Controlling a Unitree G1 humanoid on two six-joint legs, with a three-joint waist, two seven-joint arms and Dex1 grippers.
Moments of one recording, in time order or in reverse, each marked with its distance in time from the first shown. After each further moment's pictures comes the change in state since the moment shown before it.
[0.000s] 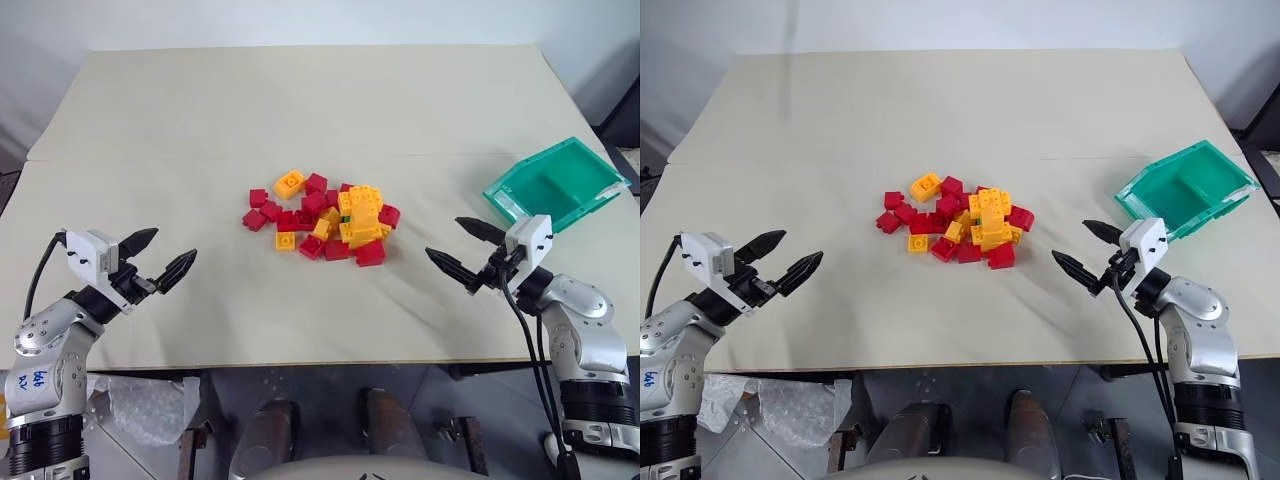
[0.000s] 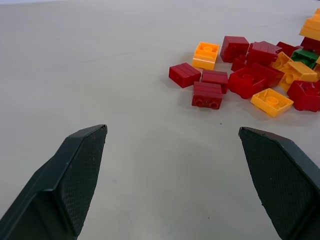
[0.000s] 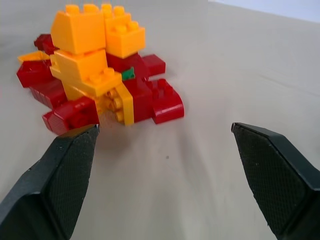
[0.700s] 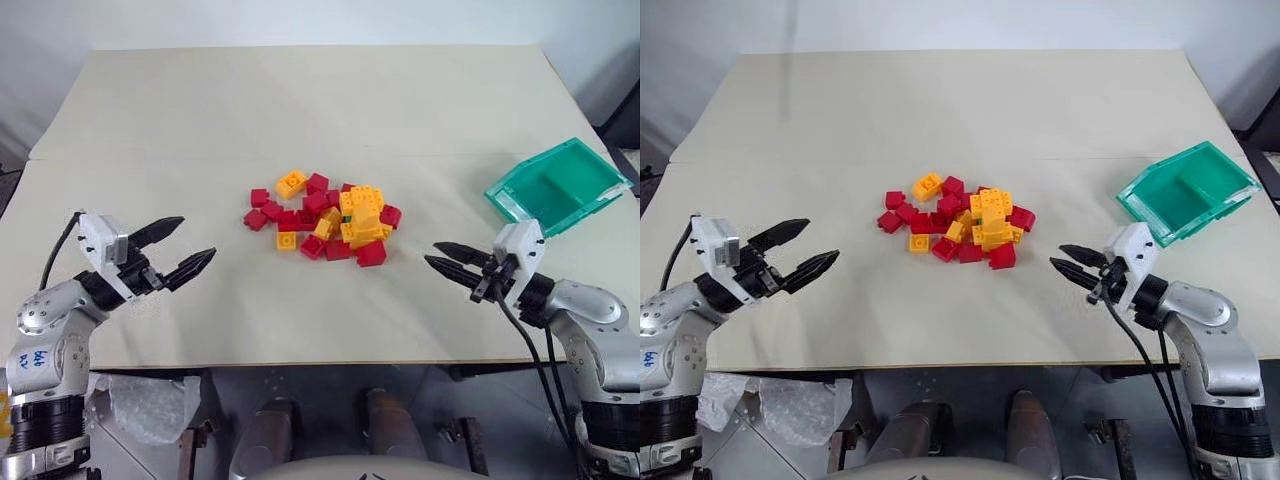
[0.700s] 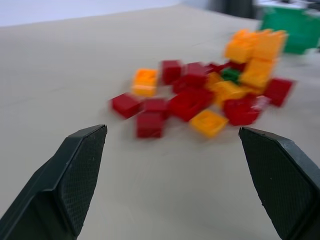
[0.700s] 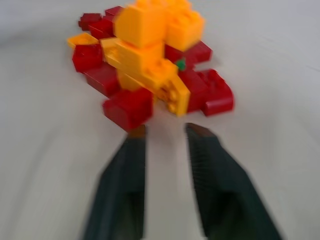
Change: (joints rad) left arm -0.138 0.037 -0.077 0.053 -0.051 0.001 -0.273; right arm 0.117 -0.085 0.066 -0.453 0.030 0.361 -0.115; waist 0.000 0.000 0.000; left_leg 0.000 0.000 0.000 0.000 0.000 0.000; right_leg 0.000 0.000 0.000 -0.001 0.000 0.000
